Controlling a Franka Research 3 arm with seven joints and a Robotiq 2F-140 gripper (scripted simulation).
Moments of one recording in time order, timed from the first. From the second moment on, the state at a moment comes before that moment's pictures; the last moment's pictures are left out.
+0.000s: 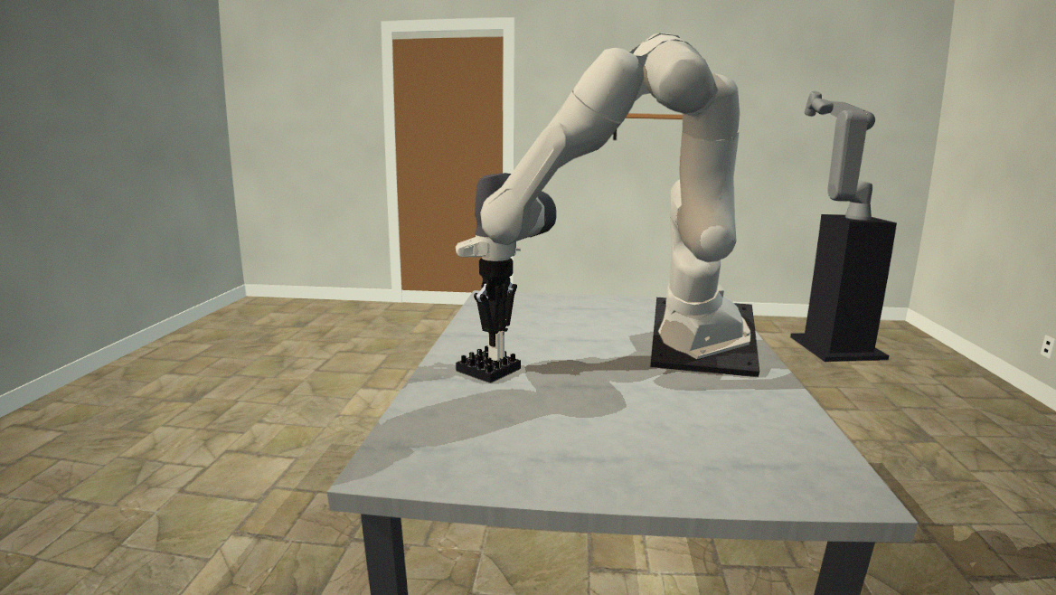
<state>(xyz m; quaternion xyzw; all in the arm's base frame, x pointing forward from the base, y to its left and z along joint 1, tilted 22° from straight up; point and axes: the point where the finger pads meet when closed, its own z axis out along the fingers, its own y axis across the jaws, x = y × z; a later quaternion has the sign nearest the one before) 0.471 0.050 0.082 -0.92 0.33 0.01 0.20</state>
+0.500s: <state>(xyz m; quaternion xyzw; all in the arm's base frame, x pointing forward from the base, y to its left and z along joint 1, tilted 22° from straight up) 0.471 0.050 0.082 -0.92 0.34 0.01 0.20</state>
